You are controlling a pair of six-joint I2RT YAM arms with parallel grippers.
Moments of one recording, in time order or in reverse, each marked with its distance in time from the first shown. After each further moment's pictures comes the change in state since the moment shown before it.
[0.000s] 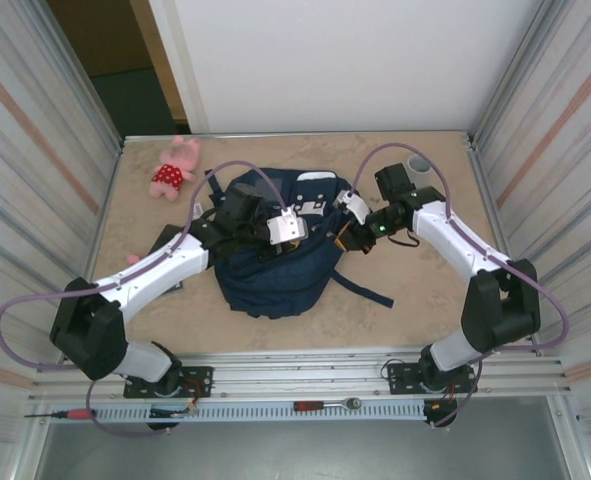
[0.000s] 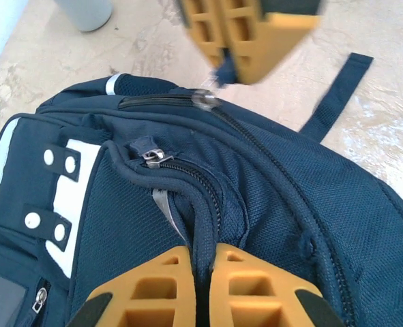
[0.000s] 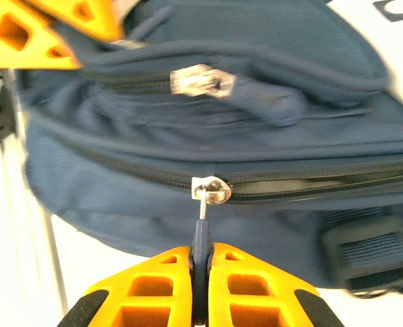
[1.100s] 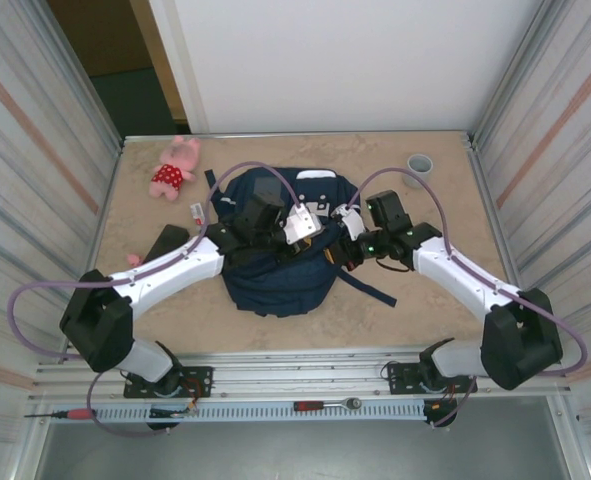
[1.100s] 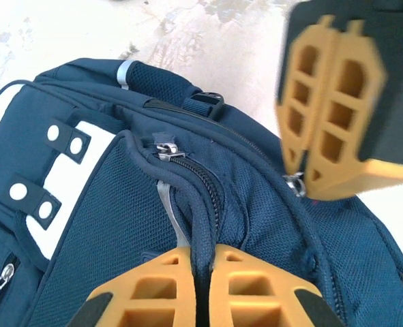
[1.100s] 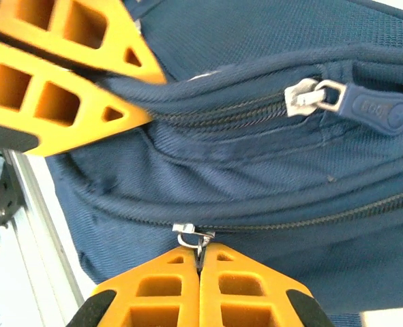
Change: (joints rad) left arm -0.121 0.060 0.029 0.061 -0.195 -0.308; right arm 0.127 -0.193 -0.275 0.364 0.124 0.501
